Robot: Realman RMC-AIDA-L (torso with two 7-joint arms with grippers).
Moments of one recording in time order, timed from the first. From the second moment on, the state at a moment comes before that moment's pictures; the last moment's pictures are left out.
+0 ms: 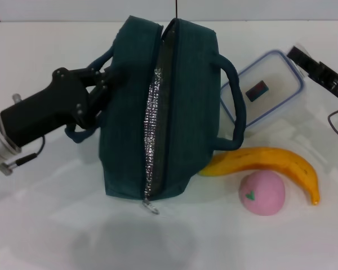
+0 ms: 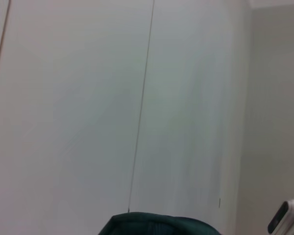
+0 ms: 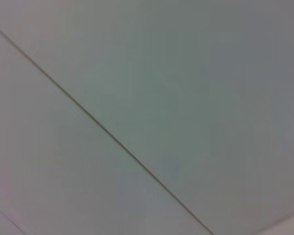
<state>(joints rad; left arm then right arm) -0.60 -2.06 2.84 -0.35 -0.67 1.88 -0.90 0.60 2.03 -0.82 -0.05 -1.11 -1.28 1.30</state>
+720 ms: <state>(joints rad) -0.67 -2.08 2.84 -0.41 -0.63 1.78 -1.05 0.72 2.03 -0.82 -0.15 -1.04 -1.58 1.11</state>
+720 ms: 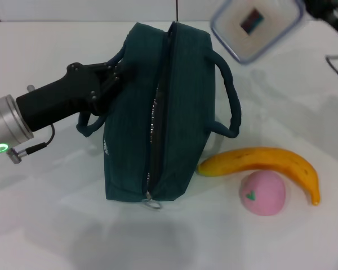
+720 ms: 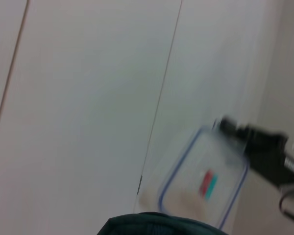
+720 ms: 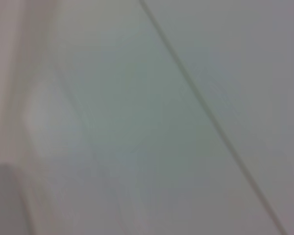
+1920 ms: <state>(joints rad) -0.68 -2.08 2.84 -0.38 -0.66 1.70 -1.02 0.83 2.03 -1.32 -0.19 -1.02 -1.40 1.29</state>
